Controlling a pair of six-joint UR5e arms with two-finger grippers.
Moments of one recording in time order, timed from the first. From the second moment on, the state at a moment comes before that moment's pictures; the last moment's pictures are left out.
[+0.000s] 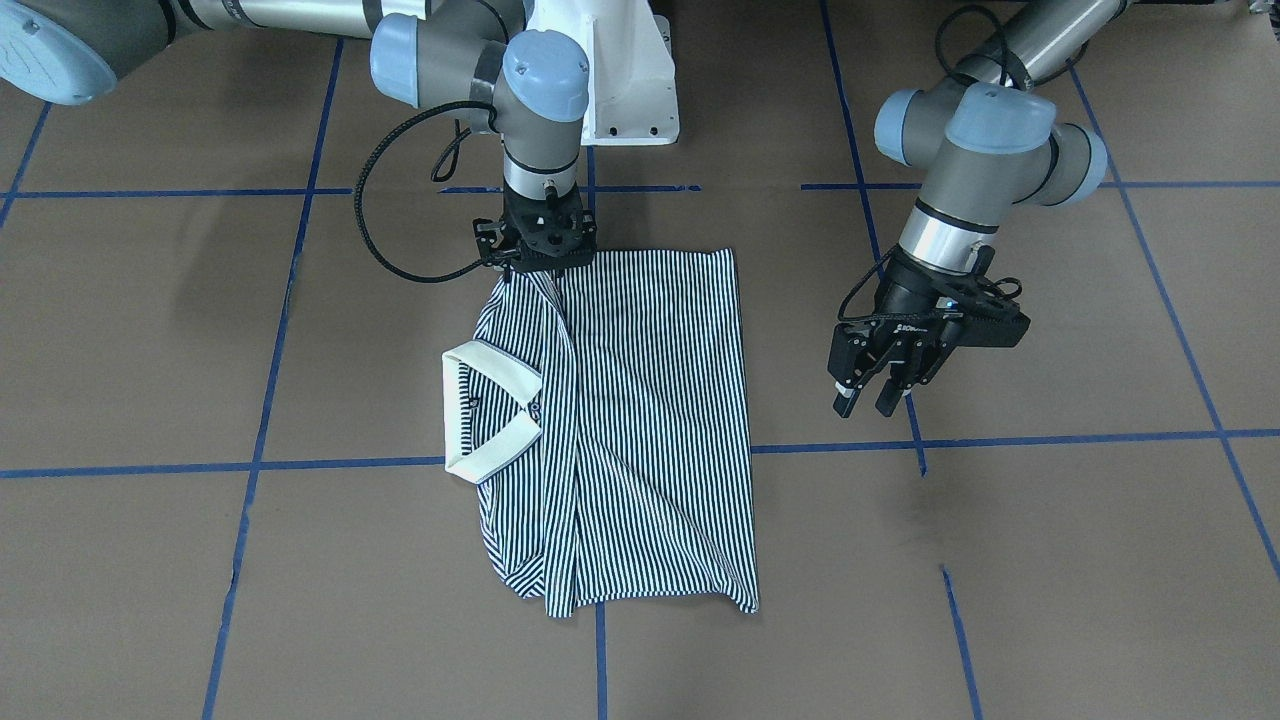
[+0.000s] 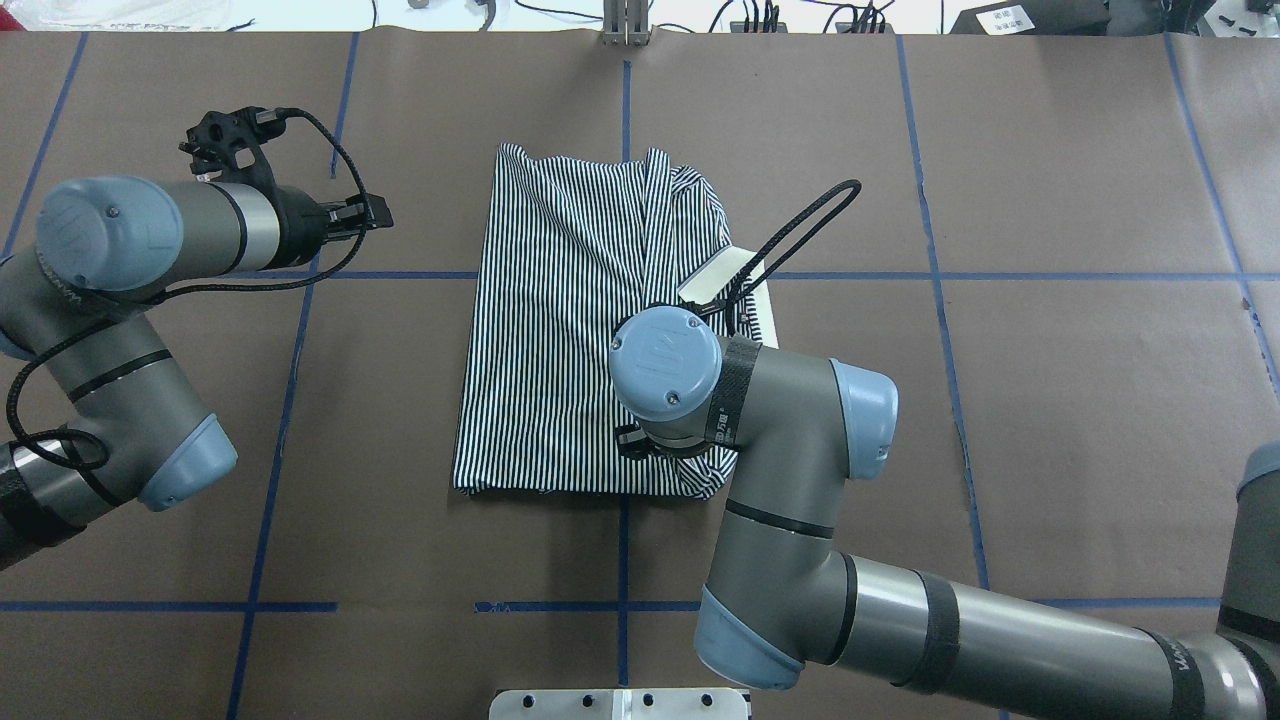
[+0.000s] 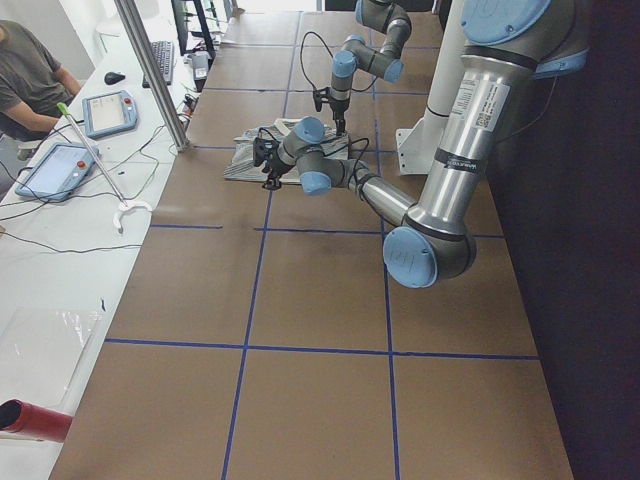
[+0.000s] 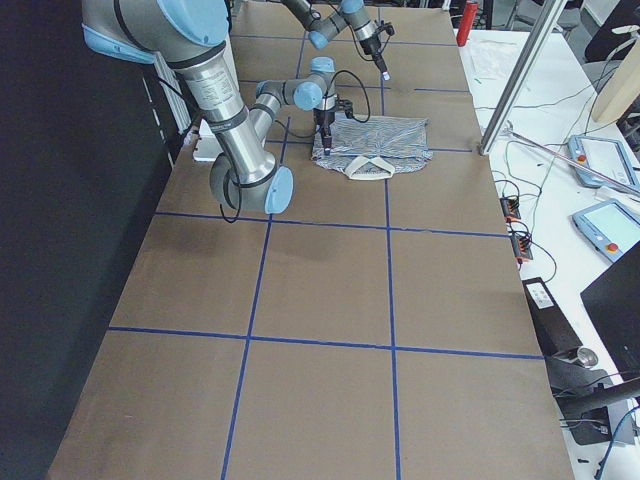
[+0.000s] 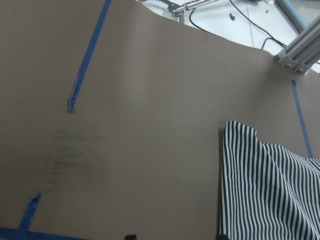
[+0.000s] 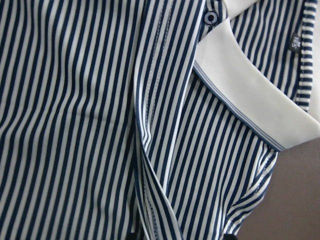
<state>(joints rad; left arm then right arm) -0.75 -1.91 -1.66 -2.29 -1.67 -1.35 0.39 -0.85 1.65 -1.76 1.74 1.07</state>
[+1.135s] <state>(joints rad) -0.74 -1.91 -1.65 -2.29 -1.67 -1.37 0.39 -0.82 1.59 -1.72 1.74 1.04</state>
